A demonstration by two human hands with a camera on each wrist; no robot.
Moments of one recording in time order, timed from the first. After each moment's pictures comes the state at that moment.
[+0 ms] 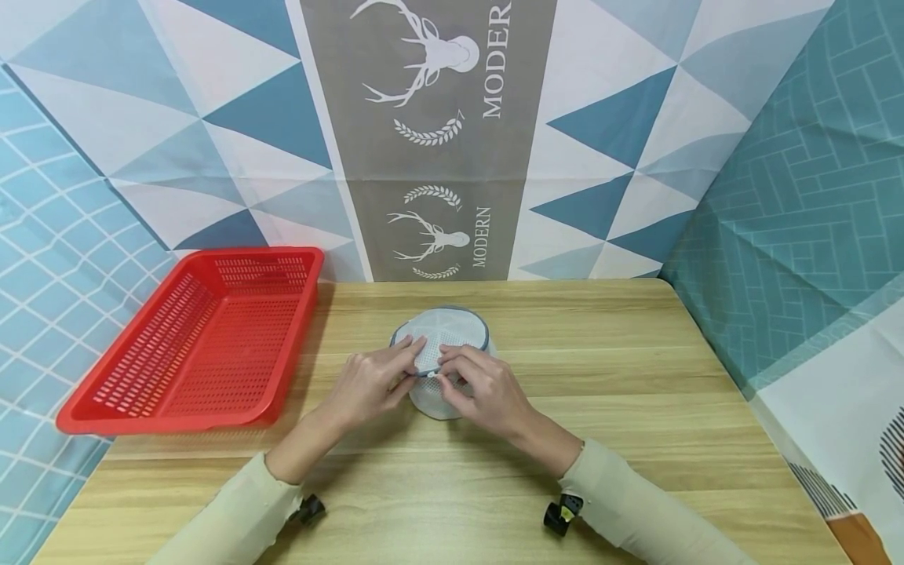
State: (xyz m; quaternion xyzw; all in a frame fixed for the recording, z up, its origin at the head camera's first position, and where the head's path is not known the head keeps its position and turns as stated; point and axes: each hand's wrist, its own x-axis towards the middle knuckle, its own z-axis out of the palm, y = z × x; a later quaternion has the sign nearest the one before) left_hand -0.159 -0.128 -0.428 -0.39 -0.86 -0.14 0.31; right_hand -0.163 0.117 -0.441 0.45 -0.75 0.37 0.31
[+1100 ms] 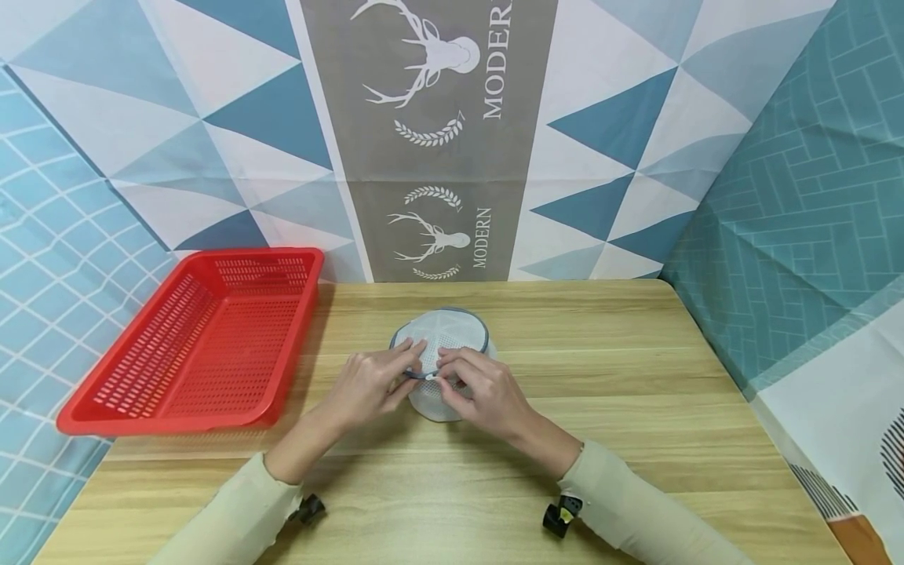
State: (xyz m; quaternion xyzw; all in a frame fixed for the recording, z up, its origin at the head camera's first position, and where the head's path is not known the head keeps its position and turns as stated) left_hand -0.158 -0.130 -0.425 -0.40 -0.86 -0.16 0.28; right_hand -0.164 0.115 -0.443 0.46 -0.74 0.38 0.31
